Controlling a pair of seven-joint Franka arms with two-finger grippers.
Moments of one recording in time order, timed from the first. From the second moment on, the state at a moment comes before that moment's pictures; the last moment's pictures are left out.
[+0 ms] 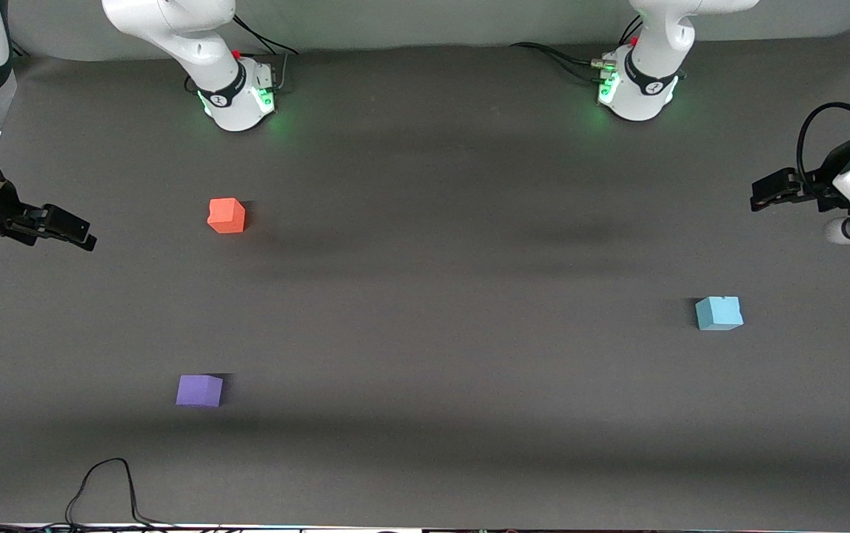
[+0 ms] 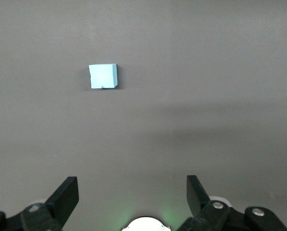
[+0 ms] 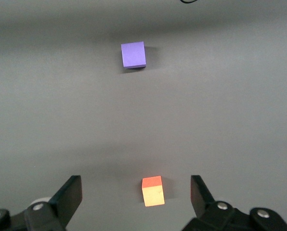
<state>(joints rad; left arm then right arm) -0.04 0.03 0.02 -1.60 0.00 1.48 0.01 0.08 0.05 -0.09 -1.58 0.01 1.63 0.13</state>
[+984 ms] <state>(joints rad) 0.11 0.03 0.06 -1.64 0.01 1.53 0.20 0.08 0.05 -0.09 -1.58 0.01 1.63 0.13</state>
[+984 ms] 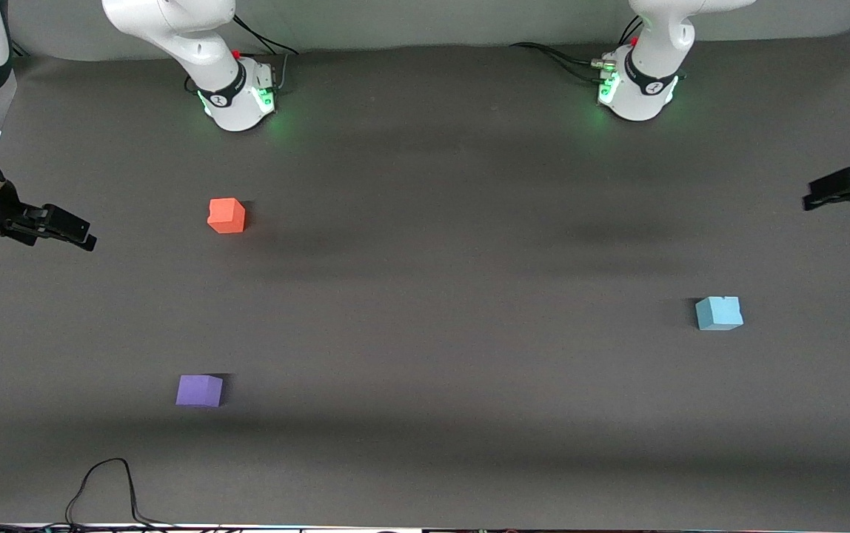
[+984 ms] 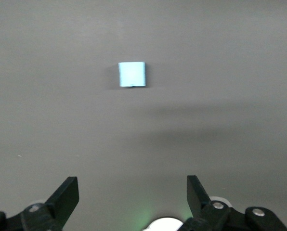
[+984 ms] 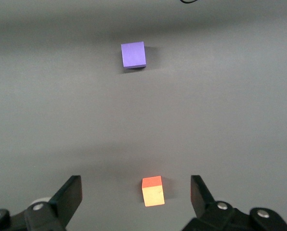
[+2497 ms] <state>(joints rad) 0.10 0.34 0.05 -2.06 0.07 2.42 0.22 0.08 0.05 -0.09 -1.58 0.01 1.63 0.13</state>
